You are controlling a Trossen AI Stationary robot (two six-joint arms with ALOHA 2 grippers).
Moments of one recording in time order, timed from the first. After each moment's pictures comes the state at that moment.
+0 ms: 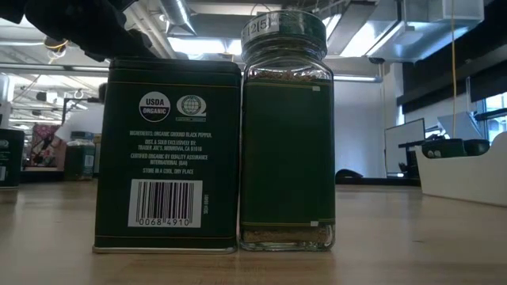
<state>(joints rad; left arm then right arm) -0.33 1.00 0.50 -0.01 -0.44 -0.07 1.12 1.37 0.98 -1.12 0.39 2.19</state>
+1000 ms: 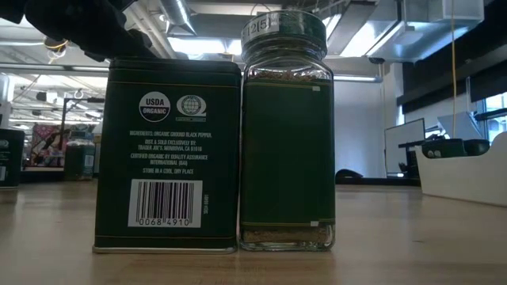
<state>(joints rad) -0.33 1.00 0.50 -0.01 -0.44 -0.07 1.12 1.23 0.98 -1.10 0.29 2.15</state>
